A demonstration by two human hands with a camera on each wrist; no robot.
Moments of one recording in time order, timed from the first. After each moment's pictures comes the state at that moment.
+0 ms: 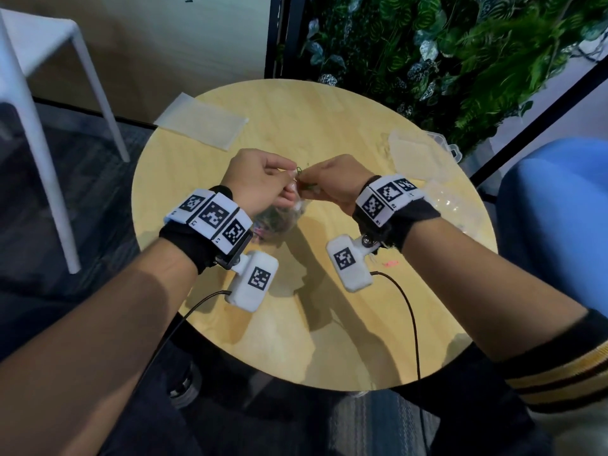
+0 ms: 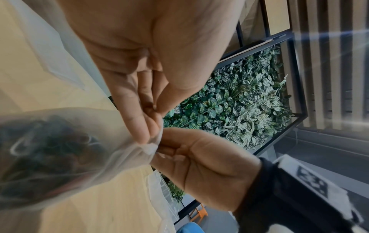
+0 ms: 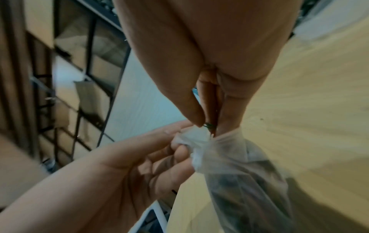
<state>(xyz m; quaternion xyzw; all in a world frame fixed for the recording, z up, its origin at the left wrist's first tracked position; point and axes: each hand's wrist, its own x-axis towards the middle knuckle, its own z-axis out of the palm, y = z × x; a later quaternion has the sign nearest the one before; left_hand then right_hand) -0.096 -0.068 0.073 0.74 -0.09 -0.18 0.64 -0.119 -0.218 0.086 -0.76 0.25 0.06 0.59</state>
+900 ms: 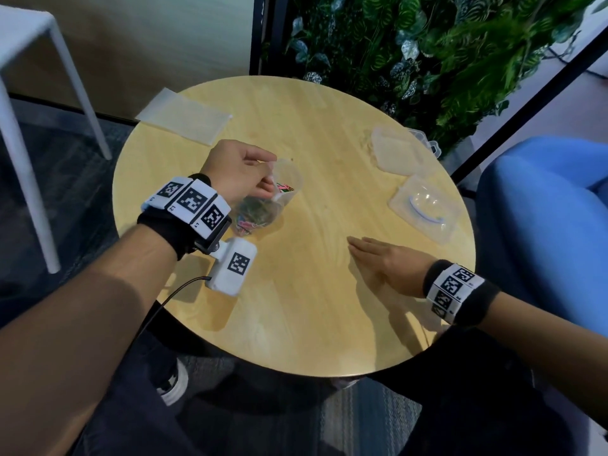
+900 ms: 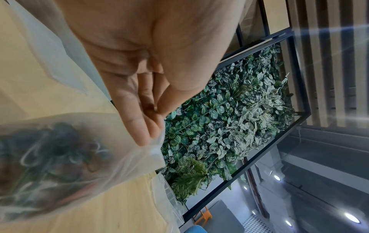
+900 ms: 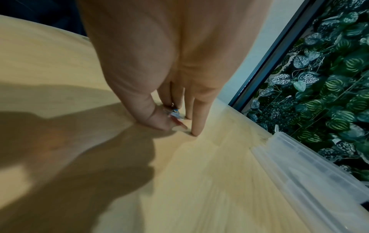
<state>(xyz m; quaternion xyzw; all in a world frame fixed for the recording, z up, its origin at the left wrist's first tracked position) -0.095 -0.067 0.074 0.75 -0.10 -0.18 0.63 -0.267 -0.354 0.009 -0.96 -0.16 0.22 -0.06</state>
